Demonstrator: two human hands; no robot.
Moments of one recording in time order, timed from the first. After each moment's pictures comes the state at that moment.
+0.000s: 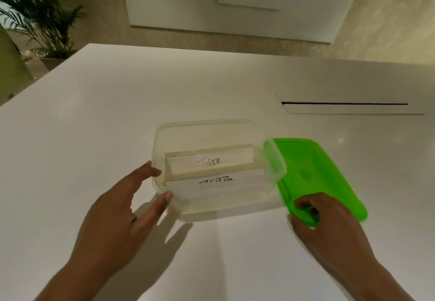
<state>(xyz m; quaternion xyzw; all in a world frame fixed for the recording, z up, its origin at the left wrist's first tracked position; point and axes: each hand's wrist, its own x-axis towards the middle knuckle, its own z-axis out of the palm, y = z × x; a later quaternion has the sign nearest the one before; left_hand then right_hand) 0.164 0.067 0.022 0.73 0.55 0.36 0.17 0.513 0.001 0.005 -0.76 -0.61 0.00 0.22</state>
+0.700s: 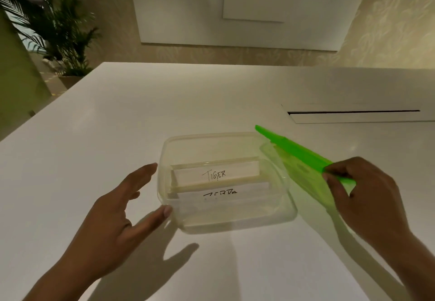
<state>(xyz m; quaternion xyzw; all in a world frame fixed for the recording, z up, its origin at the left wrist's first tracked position) 0.140 0.075 0.043 0.74 0.52 0.36 0.21 0.534 0.036 0.064 -0.68 -0.62 -0.13 0.36</state>
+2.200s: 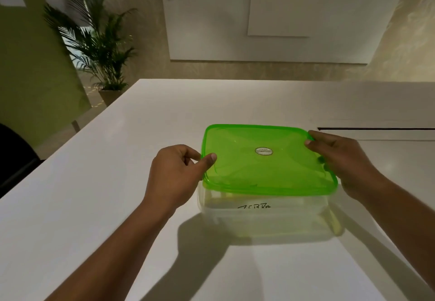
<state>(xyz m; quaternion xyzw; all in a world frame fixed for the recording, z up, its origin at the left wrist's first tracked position) 0.175 0.140 0.086 0.60 0.58 0.48 0.27 0.491 0.151 0.090 -0.62 -0.47 0.31 0.54</state>
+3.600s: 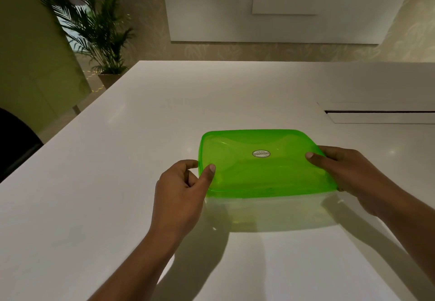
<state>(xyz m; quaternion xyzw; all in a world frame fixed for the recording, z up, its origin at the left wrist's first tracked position) 0.182 0.102 0.035 0.56 0.57 0.53 0.28 0.483 0.108 0.070 -0.67 -0.53 0.34 0.40</state>
